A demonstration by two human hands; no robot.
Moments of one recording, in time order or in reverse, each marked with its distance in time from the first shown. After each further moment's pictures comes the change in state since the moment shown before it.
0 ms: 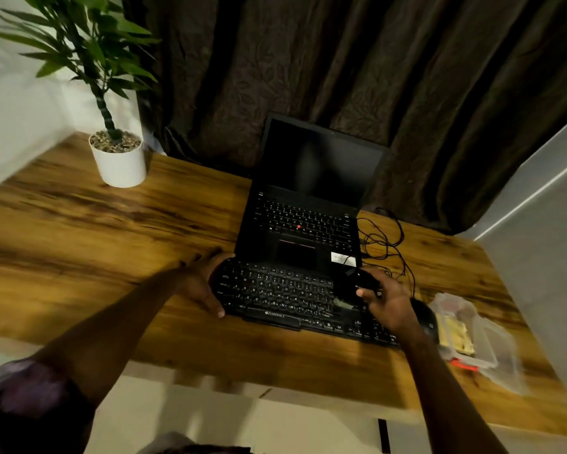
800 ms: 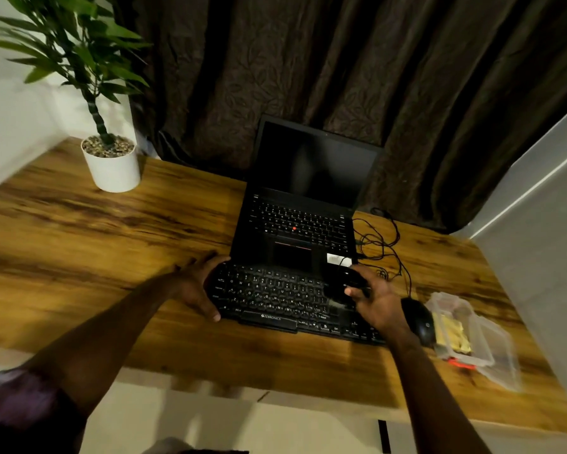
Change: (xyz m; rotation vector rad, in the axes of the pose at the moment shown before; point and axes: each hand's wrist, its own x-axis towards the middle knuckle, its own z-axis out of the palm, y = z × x) left_hand 0.034 -0.027 0.012 0.043 0.072 0.031; right_hand 0.003 -0.013 0.011 0.006 -0.008 0.027
